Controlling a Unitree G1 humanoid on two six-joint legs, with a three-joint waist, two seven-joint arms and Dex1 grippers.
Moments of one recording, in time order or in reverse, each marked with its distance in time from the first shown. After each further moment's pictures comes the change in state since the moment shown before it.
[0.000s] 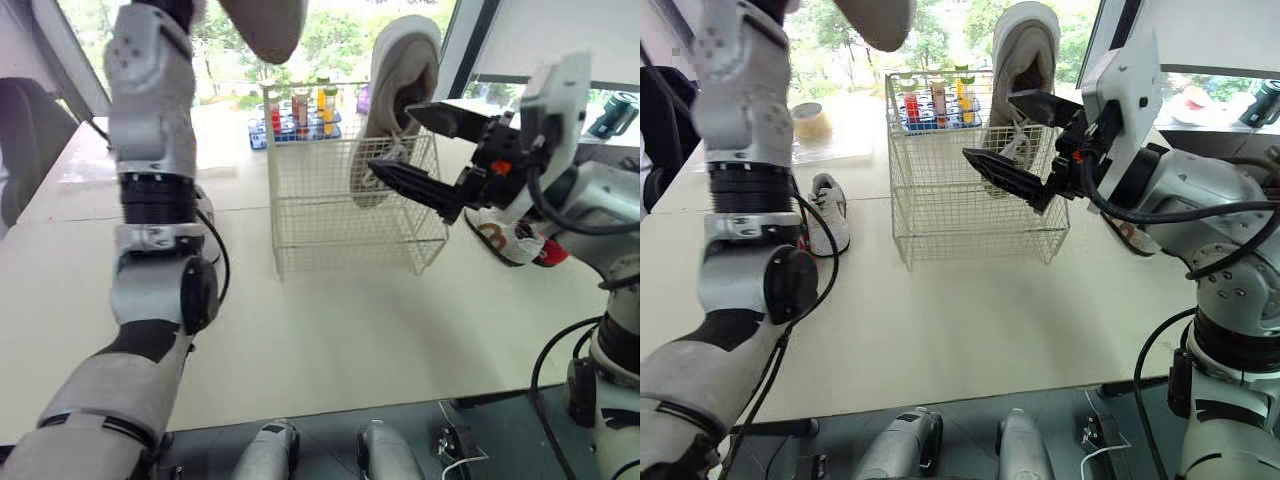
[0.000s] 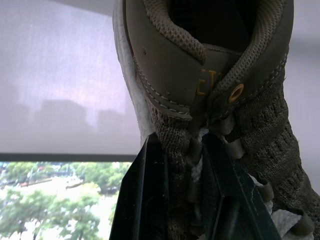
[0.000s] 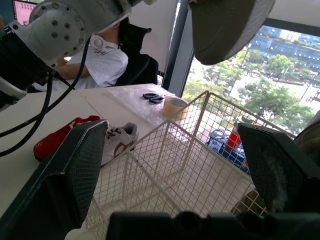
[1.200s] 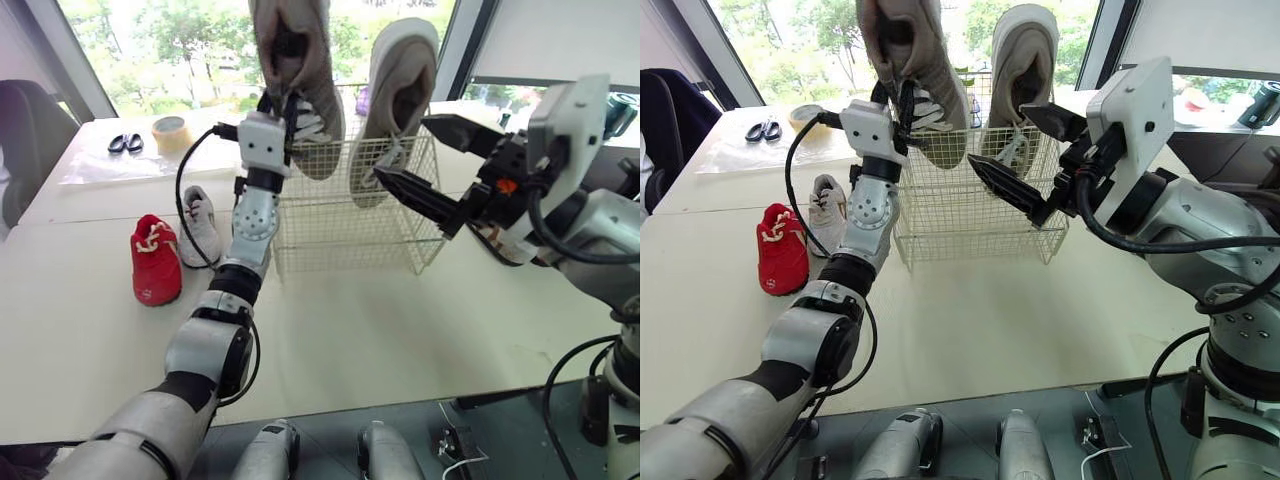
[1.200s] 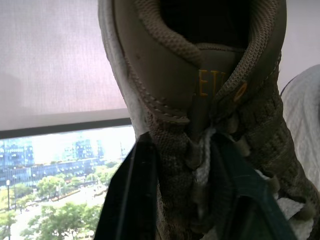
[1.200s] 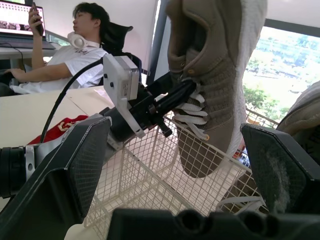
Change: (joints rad) left arm 0.347 -0.194 -0.190 0.409 0.298 -0.716 0.225; right arm 0.091 -0.042 -0.042 -0.129 0.176 0.007 -0.259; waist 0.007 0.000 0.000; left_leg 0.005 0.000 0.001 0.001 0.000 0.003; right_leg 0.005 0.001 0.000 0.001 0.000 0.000
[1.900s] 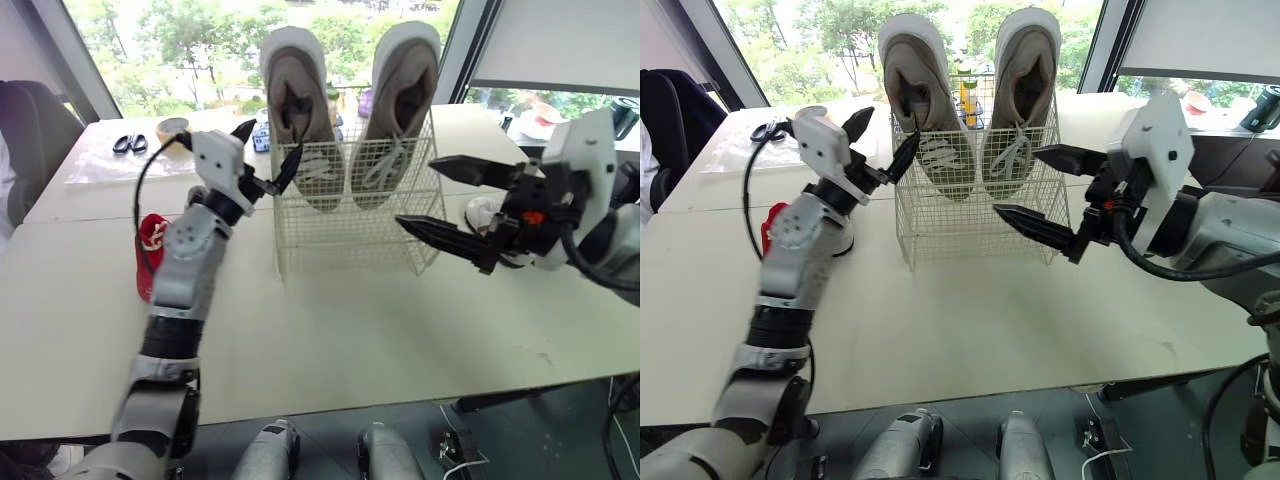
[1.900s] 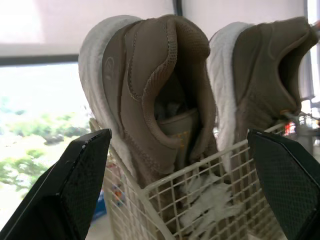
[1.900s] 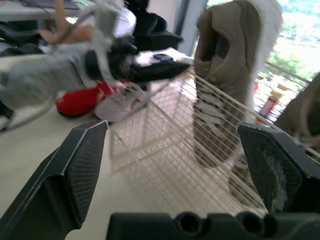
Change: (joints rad) left arm 0.356 0.288 0.010 -0.917 -0.520 0.952 -0.525; right arm 0.178 -0.242 -0.091 0.068 0.028 -0.028 0.227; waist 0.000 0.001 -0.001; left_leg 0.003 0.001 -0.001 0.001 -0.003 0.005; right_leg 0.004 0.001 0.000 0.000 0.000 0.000
